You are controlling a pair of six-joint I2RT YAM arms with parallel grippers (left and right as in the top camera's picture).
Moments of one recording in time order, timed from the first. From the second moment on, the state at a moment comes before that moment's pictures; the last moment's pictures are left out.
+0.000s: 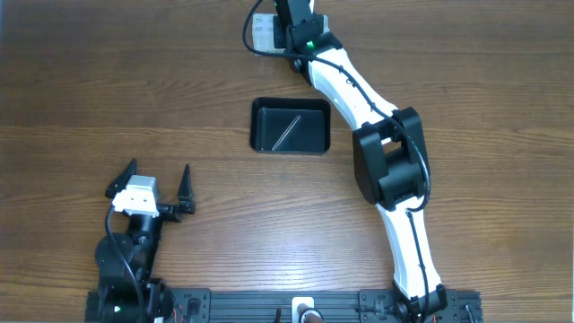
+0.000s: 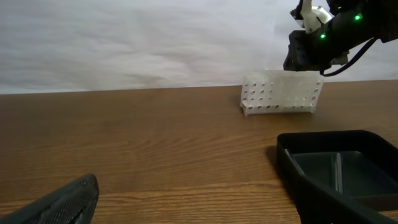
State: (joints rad) left arm 0.00 0.01 0.01 -0.07 0.10 0.00; right arm 0.43 2.40 2.03 -0.30 0.28 0.25
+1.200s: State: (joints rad) left arm 0.00 0.01 0.01 -0.07 0.10 0.00; right arm 0.43 2.01 2.03 -0.41 0.29 0.22
